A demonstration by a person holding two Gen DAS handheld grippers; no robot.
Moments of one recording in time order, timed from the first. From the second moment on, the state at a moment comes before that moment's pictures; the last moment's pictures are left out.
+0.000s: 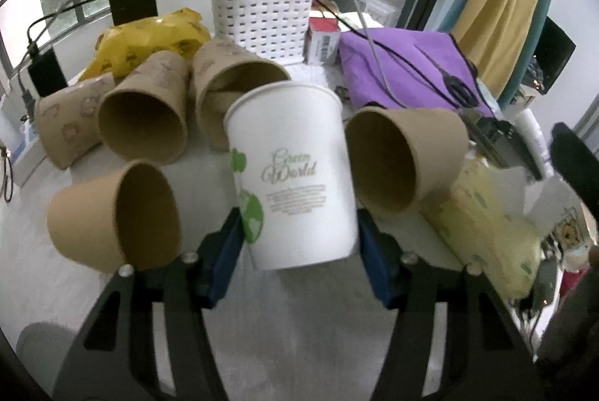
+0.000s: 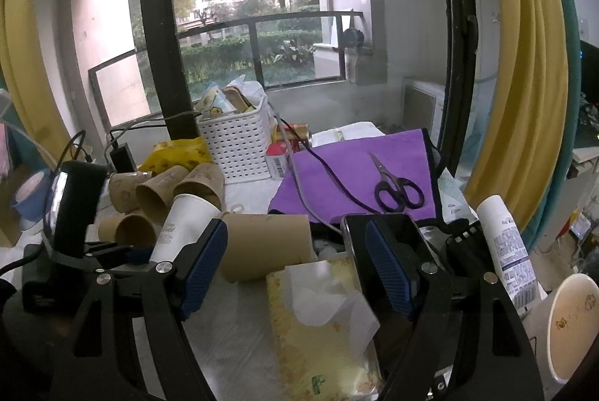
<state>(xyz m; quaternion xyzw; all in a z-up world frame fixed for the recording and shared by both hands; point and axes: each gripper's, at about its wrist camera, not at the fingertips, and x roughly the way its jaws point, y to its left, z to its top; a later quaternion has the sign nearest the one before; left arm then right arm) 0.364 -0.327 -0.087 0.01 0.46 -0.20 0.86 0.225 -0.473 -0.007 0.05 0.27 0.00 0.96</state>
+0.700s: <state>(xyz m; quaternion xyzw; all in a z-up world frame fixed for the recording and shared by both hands) 0.229 -0.220 -0.040 -0.01 0.43 -0.18 0.89 0.151 -0.386 0.027 0.04 0.25 0.04 0.97</state>
